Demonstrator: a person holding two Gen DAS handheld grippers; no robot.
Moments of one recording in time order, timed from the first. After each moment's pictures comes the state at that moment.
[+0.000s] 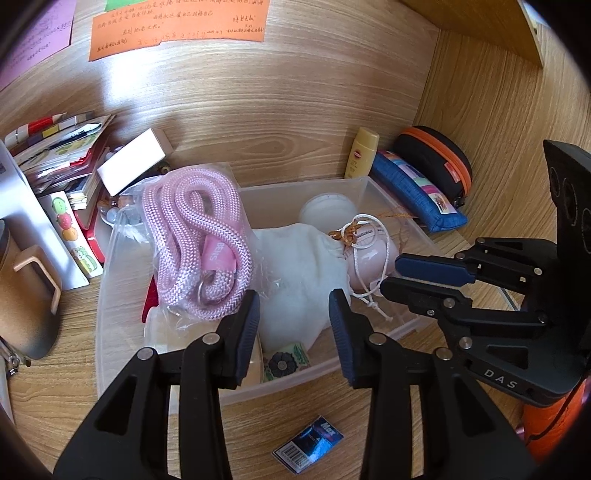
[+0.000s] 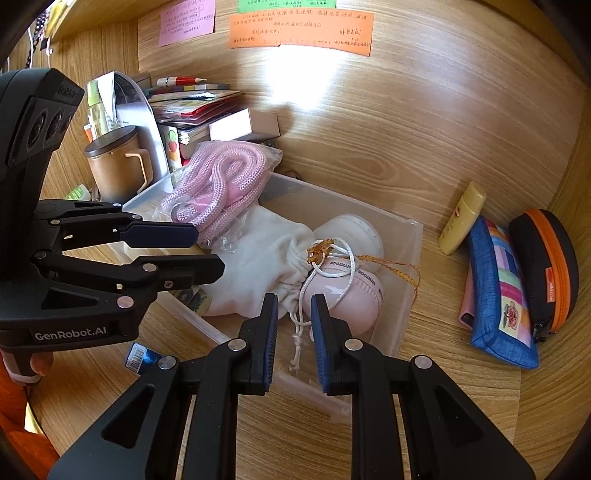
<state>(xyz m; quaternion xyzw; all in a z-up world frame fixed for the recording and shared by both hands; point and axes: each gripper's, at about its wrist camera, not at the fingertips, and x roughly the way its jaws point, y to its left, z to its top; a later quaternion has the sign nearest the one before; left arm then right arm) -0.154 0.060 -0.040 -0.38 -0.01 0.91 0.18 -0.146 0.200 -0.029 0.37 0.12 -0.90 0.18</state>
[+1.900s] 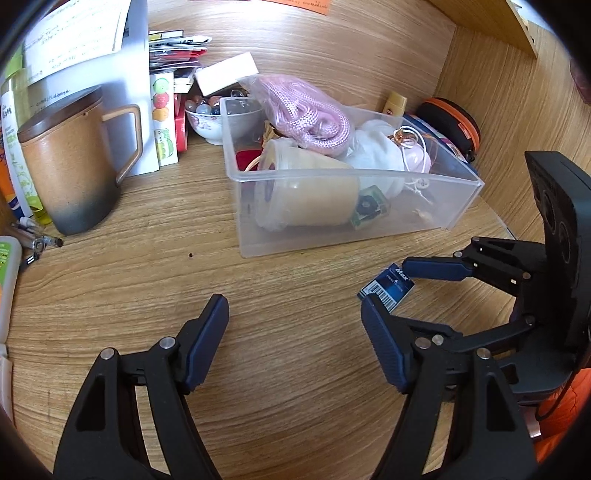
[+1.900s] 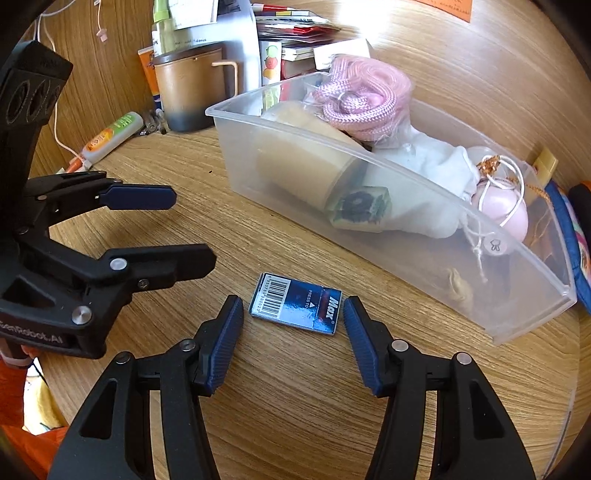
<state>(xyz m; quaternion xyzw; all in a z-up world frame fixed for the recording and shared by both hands) -0.071 -0.024 -0.092 -0.41 -0.03 0.90 0.16 -0.083 0.112 -0.094 0.44 0.13 -0.86 0.22</state>
